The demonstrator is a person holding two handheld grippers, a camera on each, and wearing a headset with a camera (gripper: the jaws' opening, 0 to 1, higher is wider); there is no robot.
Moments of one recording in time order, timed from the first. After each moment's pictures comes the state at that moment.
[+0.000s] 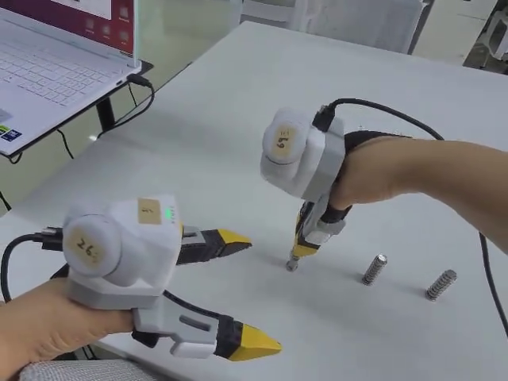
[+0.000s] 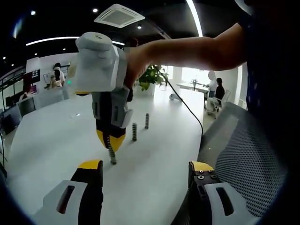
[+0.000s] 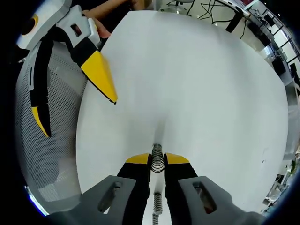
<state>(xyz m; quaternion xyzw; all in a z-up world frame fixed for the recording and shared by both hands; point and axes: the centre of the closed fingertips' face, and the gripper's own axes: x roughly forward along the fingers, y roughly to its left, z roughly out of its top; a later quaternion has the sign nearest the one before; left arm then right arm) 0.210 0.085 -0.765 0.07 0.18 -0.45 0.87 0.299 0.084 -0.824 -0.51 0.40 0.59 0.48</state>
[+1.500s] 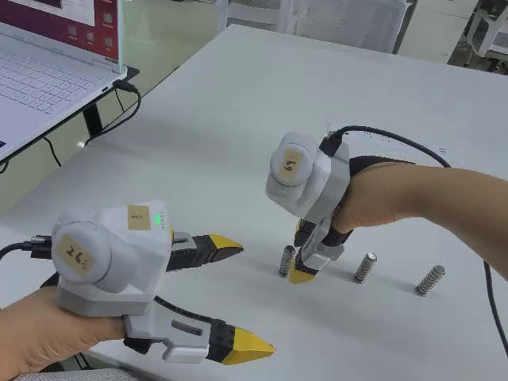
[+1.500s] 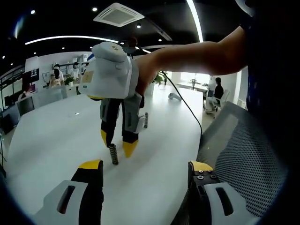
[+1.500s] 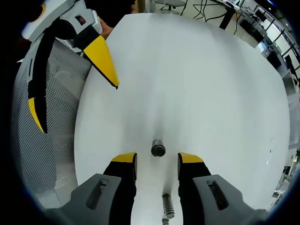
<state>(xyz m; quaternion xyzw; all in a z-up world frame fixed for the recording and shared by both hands) 0.211 0.082 -0.766 0.07 0.19 -0.45 0.87 0.297 0.063 -0.833 -0.47 0.40 0.59 0.52</state>
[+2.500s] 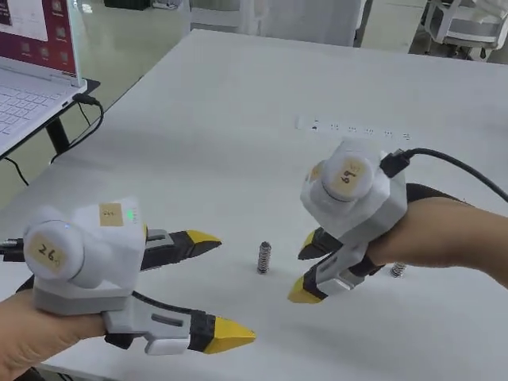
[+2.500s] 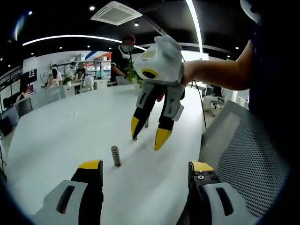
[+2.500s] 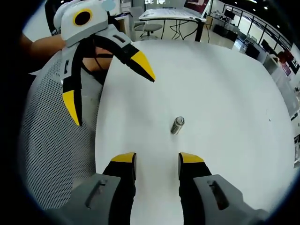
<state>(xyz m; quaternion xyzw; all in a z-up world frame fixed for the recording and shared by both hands) 0.219 0.082 -0.765 0.08 0.19 -0.46 0.86 0.255 0.028 -0.803 -0.33 0.37 0.59 0.64</state>
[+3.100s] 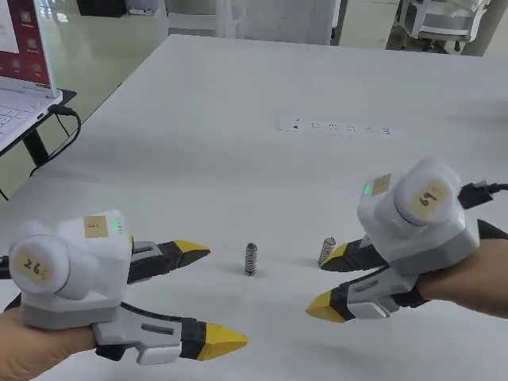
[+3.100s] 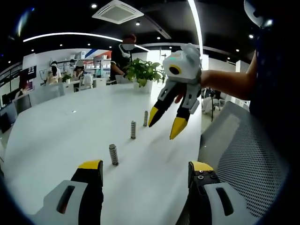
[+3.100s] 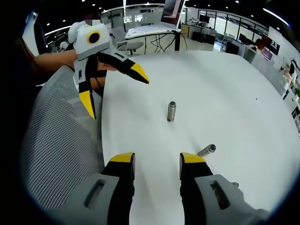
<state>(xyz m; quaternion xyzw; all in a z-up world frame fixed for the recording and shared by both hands) 0.218 0.080 -0.769 0.07 0.20 -0.46 0.86 0.240 -0.014 -0.791 -0.24 0.35 0.55 0.72</state>
